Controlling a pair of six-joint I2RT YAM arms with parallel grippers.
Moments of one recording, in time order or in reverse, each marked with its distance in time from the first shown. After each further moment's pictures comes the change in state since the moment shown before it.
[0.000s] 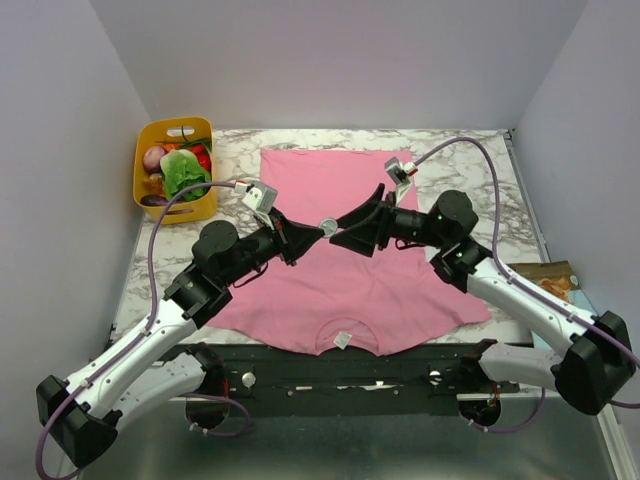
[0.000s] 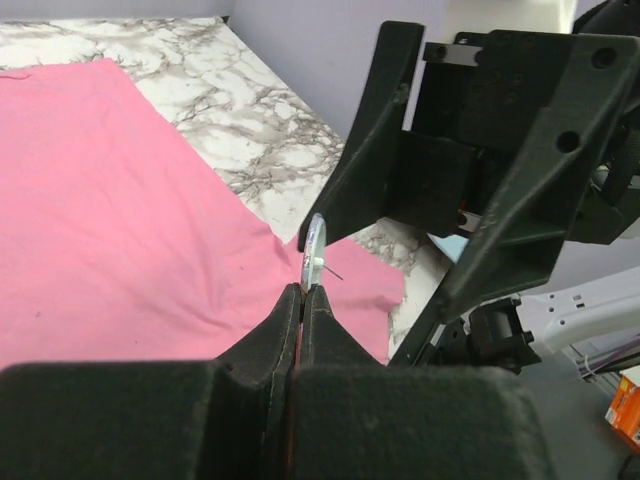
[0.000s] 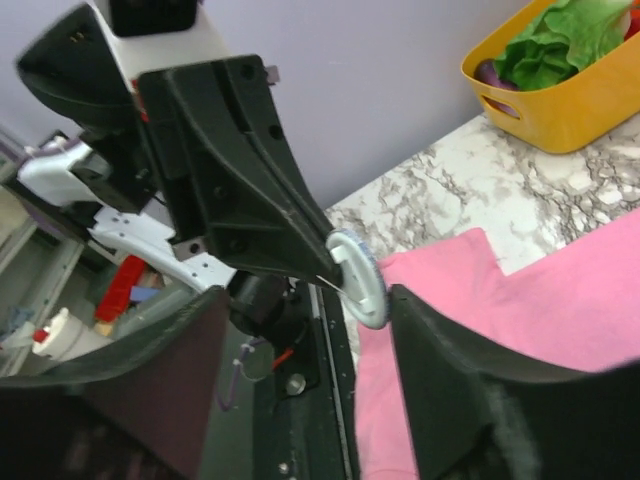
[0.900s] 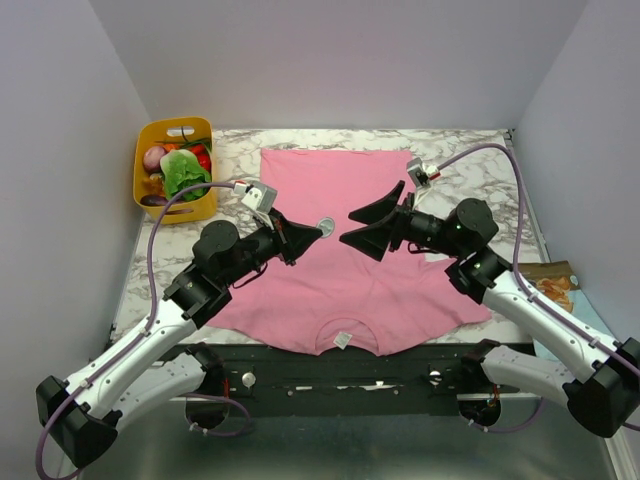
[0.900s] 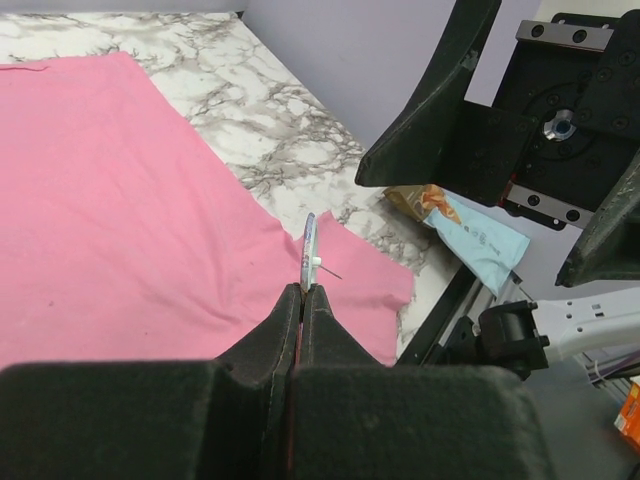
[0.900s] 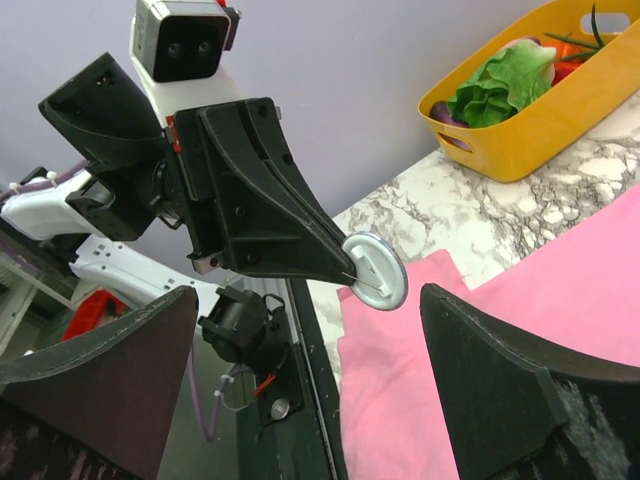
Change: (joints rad) left arm -0.002 -0.005 0.001 -0.020 -0.021 0.004; right arm 0.000 -0.159 -0.025 -0.091 0.129 -0.036
